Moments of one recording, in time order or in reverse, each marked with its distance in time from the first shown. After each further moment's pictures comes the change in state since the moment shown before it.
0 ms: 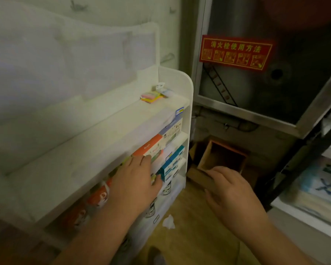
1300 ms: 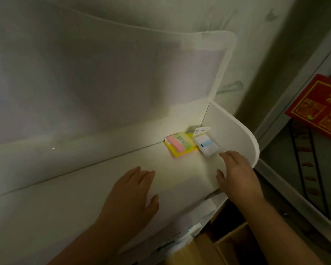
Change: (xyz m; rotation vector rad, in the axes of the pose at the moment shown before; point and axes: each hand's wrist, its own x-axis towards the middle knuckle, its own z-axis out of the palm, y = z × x) left_hand 0.295 -0.092 0.105 0.142 0.019 -0.227; right_hand 0.519 0.075 0.101 -0.011 -0.077 -0.213
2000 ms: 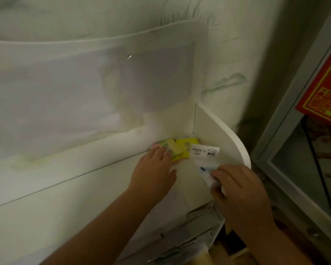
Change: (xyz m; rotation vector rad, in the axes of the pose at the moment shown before) left_hand 0.134 0.091 0.033 0.137 -0.066 -0.063; right_hand 0.010 0.069 0.009 0.237 0.429 -0.479
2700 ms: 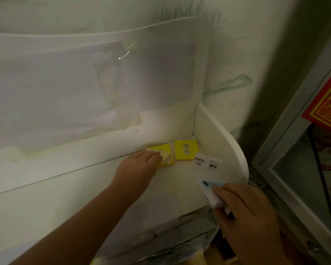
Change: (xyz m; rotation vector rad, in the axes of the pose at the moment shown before) left_hand -0.001 -0.037 0.011 0.035 0.229 0.170; right_hand -0.018 0.008 -0.013 0.094 0.112 -0.064
